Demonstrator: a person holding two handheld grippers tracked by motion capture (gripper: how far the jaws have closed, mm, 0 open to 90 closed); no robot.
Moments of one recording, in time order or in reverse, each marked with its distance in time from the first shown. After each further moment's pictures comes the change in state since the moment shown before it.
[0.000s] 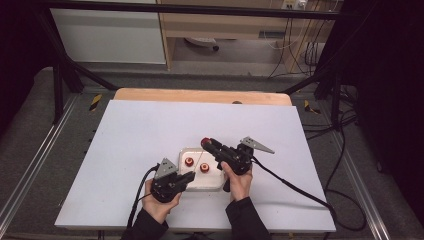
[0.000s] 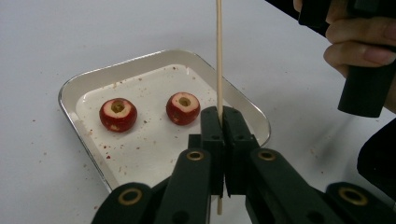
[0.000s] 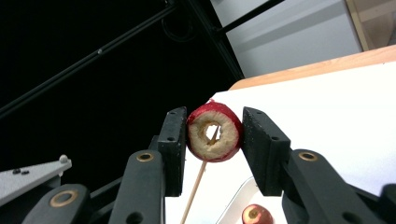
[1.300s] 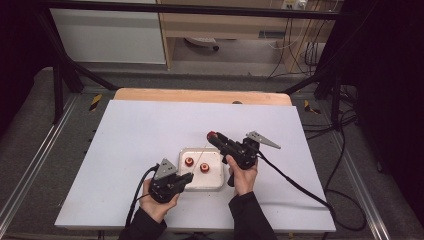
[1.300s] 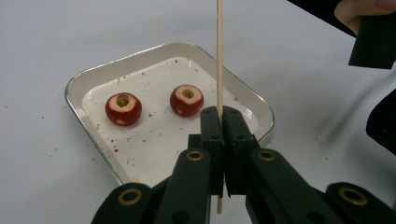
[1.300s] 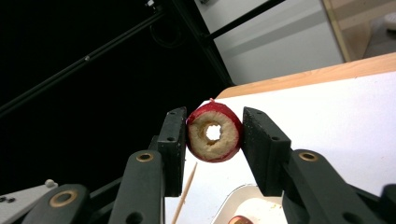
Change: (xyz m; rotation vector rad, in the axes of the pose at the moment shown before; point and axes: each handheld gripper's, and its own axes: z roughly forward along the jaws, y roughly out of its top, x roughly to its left) left arm 0.001 0.001 -0.003 0.034 0.002 0.039; right arm -0.003 0.020 -0.005 -0.025 -0.056 -0.013
